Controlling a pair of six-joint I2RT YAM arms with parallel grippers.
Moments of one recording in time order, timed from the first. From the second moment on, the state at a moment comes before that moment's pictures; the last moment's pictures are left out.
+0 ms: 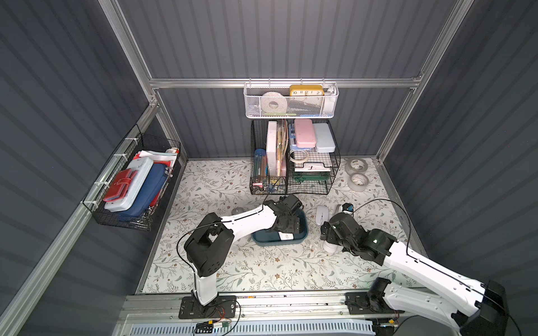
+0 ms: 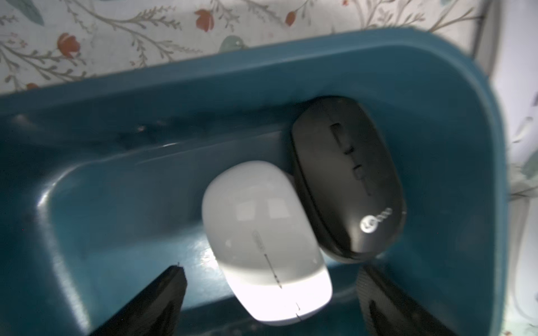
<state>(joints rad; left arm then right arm) -0.87 1.86 1.30 -0.69 -0.10 -0.67 0.78 0.98 0.73 -0.72 0.37 0.89</state>
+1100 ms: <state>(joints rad) -0.87 1.85 1.26 -0.71 -0.16 -0.68 0.78 1.05 0.71 -0.67 0.36 0.89</state>
